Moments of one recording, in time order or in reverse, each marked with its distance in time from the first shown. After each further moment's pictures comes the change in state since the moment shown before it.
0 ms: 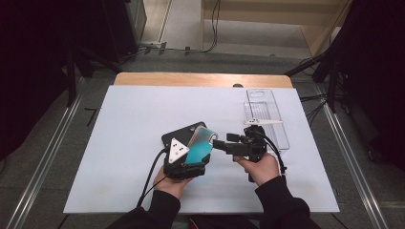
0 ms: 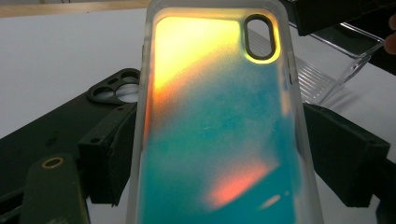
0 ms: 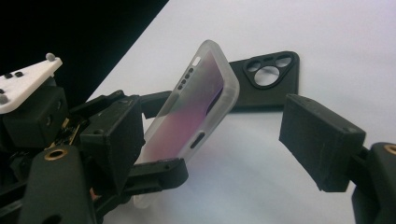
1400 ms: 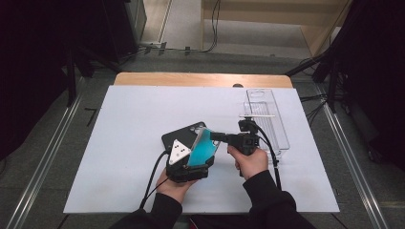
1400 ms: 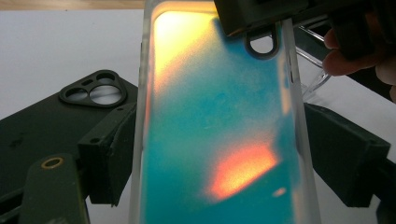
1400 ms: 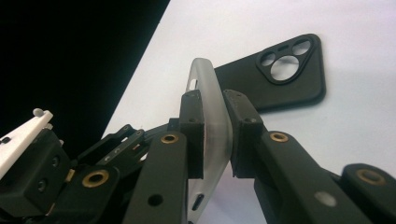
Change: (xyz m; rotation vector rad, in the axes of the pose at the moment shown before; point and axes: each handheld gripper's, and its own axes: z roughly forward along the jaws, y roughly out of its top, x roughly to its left) left arm -0.010 0.003 -0.004 -0.008 -0.057 -0.031; right arm -0.007 0.013 0.021 0.041 0.071 0.211
